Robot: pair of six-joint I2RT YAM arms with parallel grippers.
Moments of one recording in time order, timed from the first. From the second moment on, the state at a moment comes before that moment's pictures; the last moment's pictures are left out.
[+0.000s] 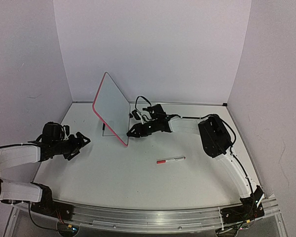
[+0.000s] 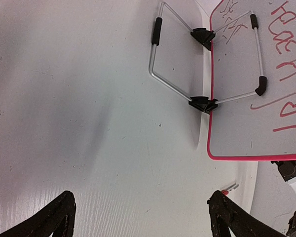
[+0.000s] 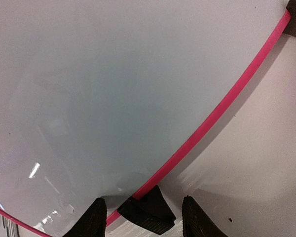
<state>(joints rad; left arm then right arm) -0.20 1.12 0.43 0.00 0.31 -0.78 0.68 2.68 2.15 -0.14 -0.64 0.28</state>
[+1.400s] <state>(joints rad) -0.20 1.13 0.43 0.00 0.31 -0.78 0.82 2.67 2.25 -0.28 -0.32 -0.07</state>
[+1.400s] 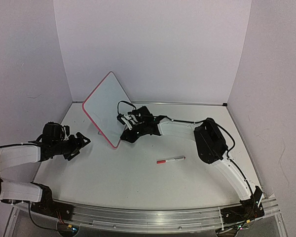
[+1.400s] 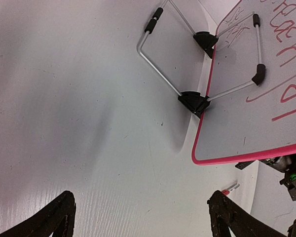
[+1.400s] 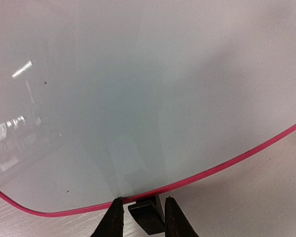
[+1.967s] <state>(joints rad) -0.20 1.12 0.43 -0.02 0.31 -0.78 0.85 2.70 2.30 -0.31 -0.26 -0.14</state>
